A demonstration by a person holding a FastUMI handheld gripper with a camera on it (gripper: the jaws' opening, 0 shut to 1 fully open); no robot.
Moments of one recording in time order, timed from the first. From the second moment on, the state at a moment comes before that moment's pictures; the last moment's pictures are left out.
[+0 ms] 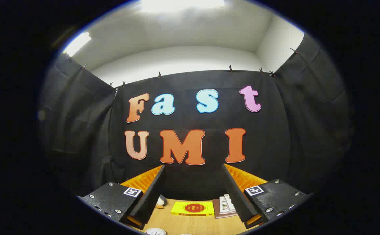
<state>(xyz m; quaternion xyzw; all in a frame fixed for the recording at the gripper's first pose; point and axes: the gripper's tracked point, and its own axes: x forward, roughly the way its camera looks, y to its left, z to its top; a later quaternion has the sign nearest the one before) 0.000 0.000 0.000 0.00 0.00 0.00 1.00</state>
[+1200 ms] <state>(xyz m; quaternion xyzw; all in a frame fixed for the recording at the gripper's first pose) -0.022 0.052 -0.001 0.01 0.01 0.08 1.00</state>
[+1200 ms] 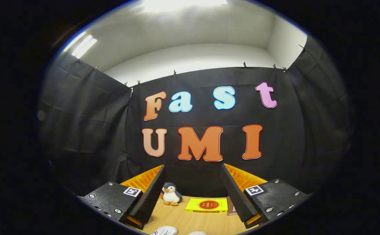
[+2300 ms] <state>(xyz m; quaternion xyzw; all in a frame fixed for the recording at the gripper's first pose) -0.038 0.175 -0.154 0.08 0.21 0.21 0.95</state>
